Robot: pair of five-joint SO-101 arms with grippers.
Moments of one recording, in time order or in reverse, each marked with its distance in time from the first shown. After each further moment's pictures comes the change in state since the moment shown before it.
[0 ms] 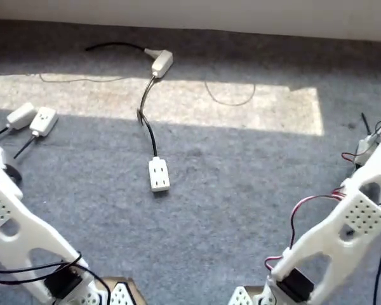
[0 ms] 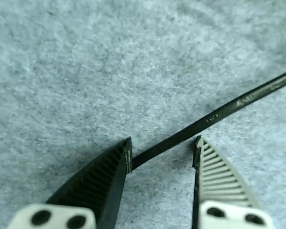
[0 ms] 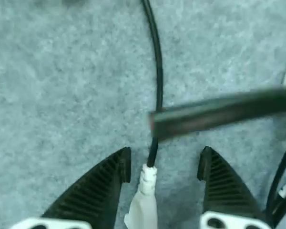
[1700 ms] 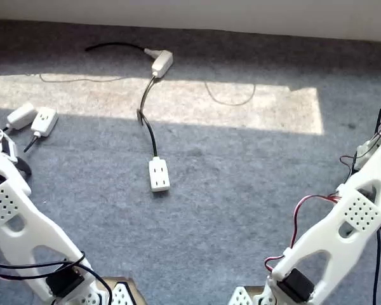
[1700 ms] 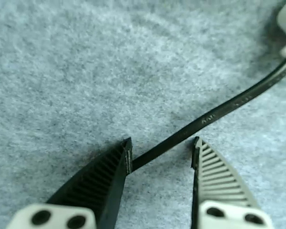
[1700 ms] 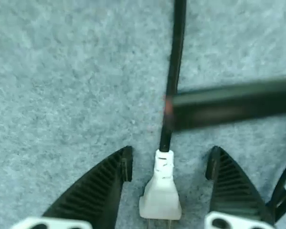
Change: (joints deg) left arm 5.9 0.0 0.3 0.2 3.8; right arm 0.2 14.2 -24.9 17.1 4.4
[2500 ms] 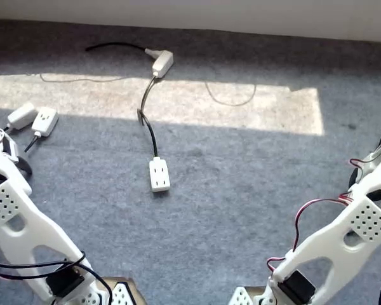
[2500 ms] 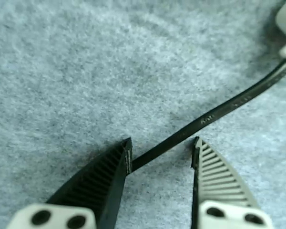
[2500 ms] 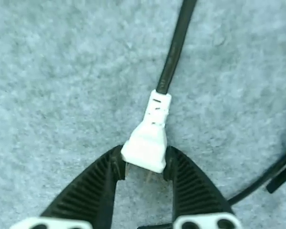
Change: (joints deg) left arm 0.2 0.0 0.0 0.0 0.0; right arm 1.2 -14.5 28.1 -2.1 0.1
